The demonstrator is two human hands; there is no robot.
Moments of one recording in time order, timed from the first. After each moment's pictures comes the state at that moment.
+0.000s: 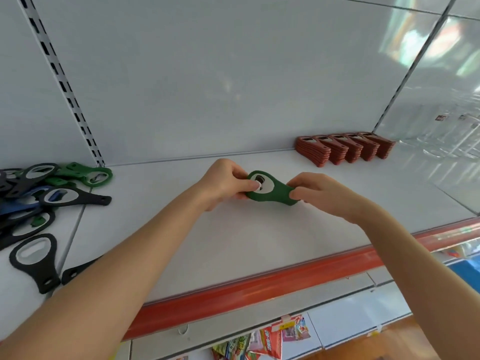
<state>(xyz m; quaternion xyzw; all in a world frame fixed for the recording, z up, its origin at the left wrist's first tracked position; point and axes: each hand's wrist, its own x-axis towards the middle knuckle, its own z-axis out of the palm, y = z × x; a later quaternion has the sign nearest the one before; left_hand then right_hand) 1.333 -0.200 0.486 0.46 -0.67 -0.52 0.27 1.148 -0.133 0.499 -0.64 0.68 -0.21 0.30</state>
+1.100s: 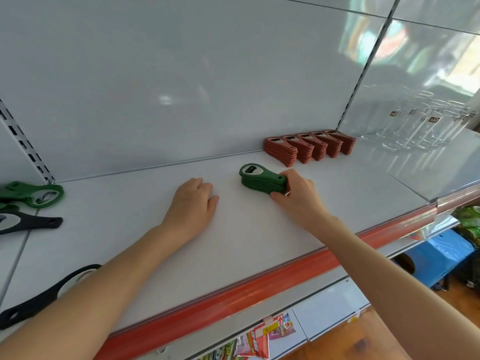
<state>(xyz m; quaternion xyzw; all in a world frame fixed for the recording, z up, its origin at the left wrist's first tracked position) 1.328 -0.210 0.432 0.47 -0.85 -0.11 0.21 1.125 -0.143 0.459 -0.59 0.75 -0.28 0.11</state>
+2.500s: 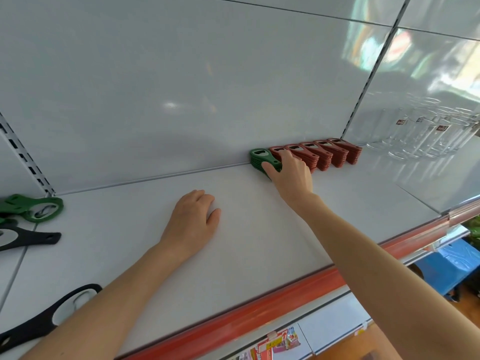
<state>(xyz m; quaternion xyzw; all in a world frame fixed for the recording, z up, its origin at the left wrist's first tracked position) 1.331 -0.203 0.435 0.48 -0.84 -0.14 0.23 1.122 -0.212 0.471 -0.54 0.80 -0.28 0.00</state>
